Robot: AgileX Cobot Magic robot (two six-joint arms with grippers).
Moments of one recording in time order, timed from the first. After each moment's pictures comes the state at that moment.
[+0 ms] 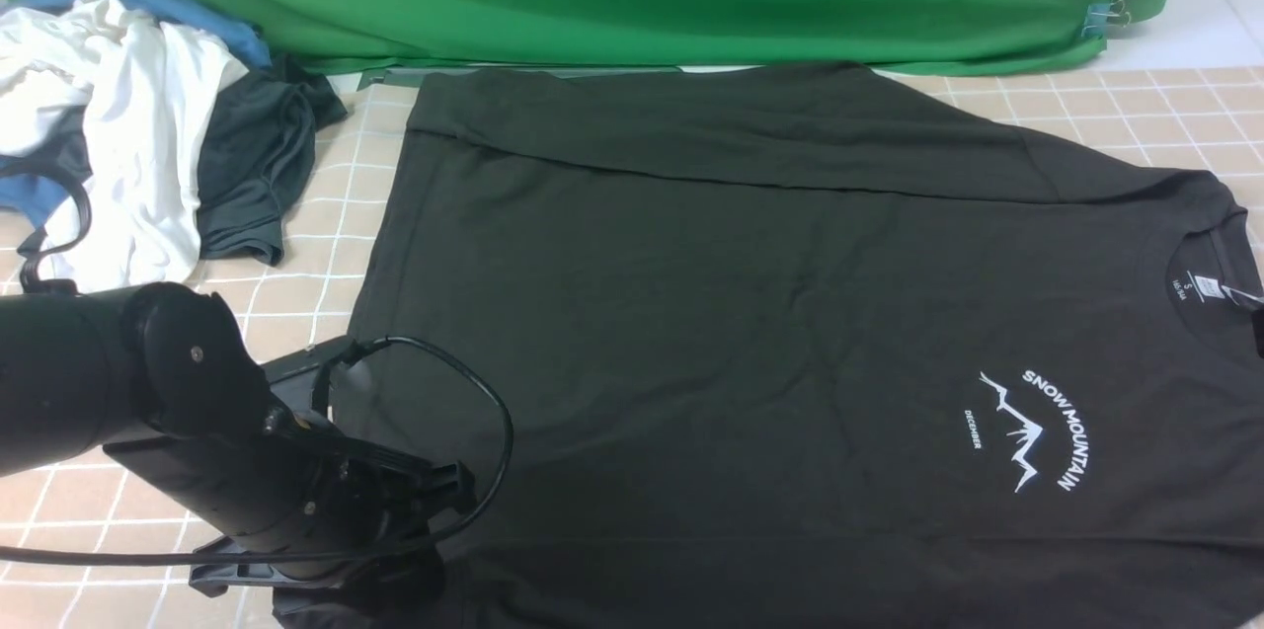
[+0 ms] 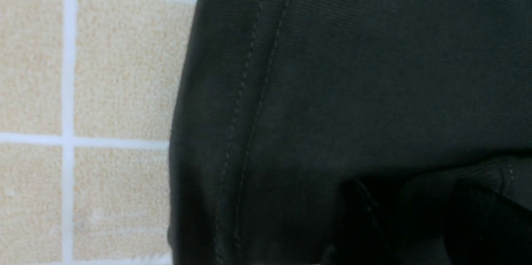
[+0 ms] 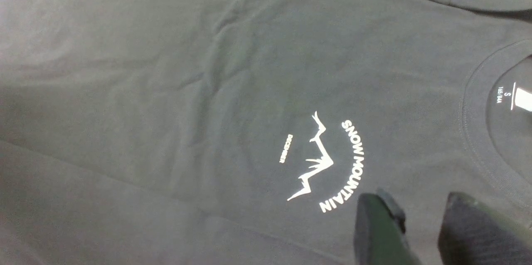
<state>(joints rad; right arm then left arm) 0.09 0.83 -0.78 0.20 0.83 -0.17 -0.30 1.52 -0.68 -0.37 0.66 -0.15</state>
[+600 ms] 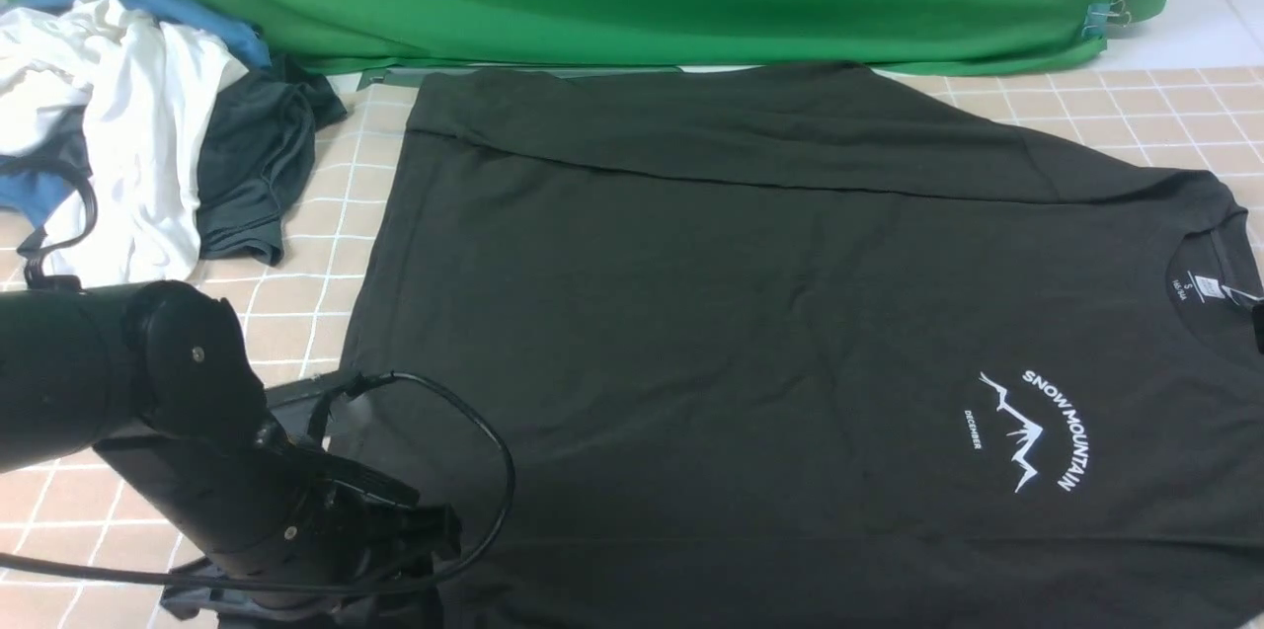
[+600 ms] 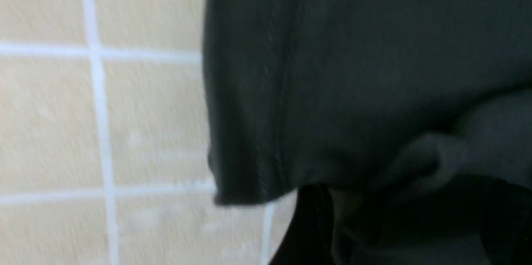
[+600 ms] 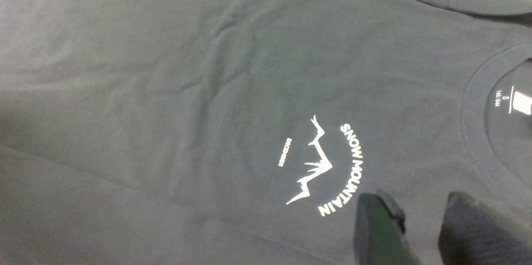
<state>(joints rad) 0.09 0.83 -0.78 0.20 0.82 -0.17 -0.30 1.52 -0.68 -0.32 0.78 -0.13</state>
